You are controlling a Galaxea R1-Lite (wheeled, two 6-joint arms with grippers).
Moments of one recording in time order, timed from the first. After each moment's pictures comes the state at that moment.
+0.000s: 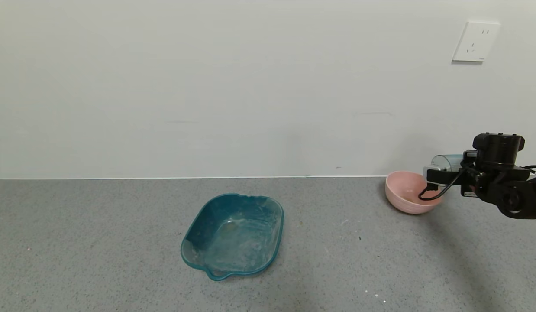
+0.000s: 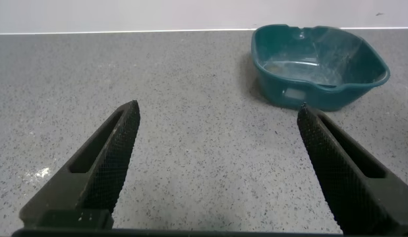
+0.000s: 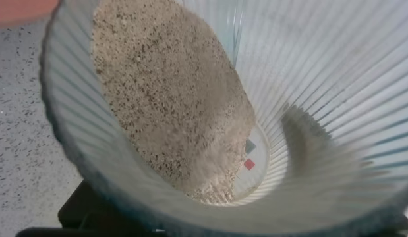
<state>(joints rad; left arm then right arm) 0.00 0.00 0.00 0.00 0.00 0.00 -0.10 2.09 -1.11 -0.68 -0.44 -1.66</state>
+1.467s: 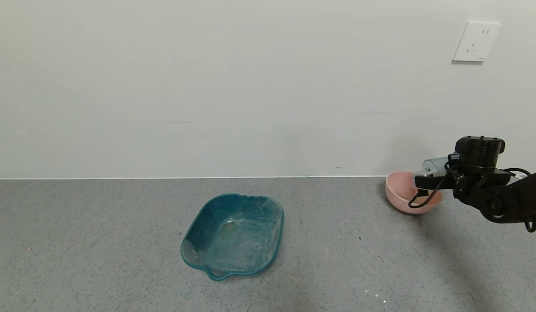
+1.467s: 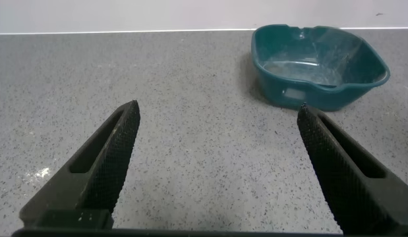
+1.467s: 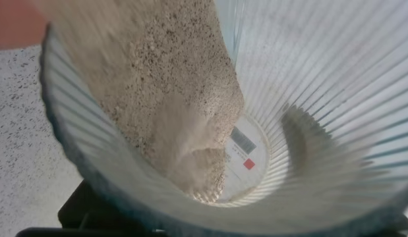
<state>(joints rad) 0.00 0.00 0.00 0.00 0.00 0.00 -0.03 2.12 -1.11 -0.75 -0.57 -1.82</state>
